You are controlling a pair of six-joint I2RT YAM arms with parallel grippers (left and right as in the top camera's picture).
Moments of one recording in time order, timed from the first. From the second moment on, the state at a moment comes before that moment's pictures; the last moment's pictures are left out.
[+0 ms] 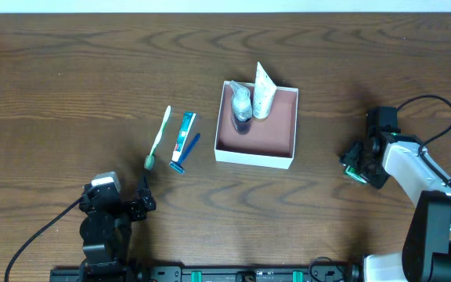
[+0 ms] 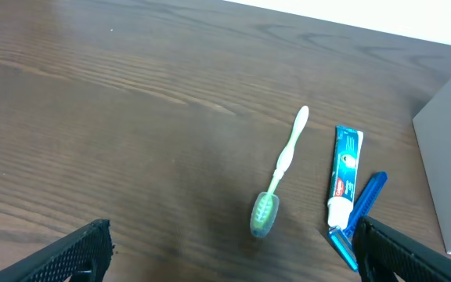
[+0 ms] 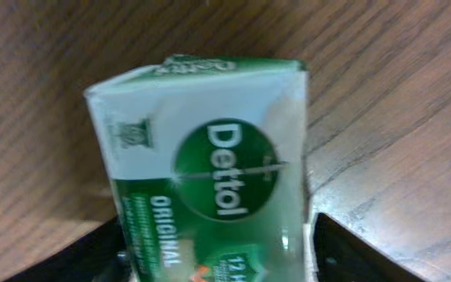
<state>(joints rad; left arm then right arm) 0.06 0.01 0.15 -0.54 -0.04 -0.17 -0.09 1.61 0.80 -0.62 0.12 0.63</state>
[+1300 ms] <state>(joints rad) 0.06 0.01 0.15 -0.54 -0.04 -0.17 0.56 1.48 1.18 -0.78 0.08 0.63</state>
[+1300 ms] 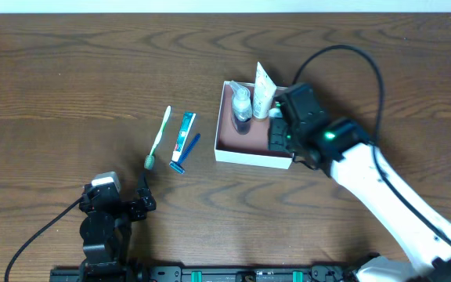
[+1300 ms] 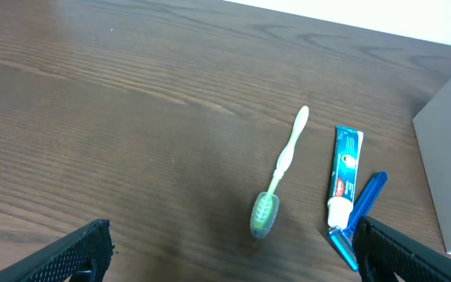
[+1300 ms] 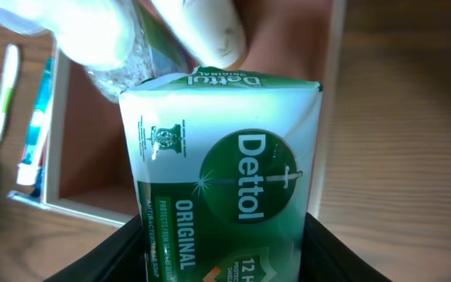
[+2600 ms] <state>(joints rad) 0.06 0.01 0.15 -0.54 -0.04 -0.17 0.20 1.28 1.18 -0.92 0.15 0.60</state>
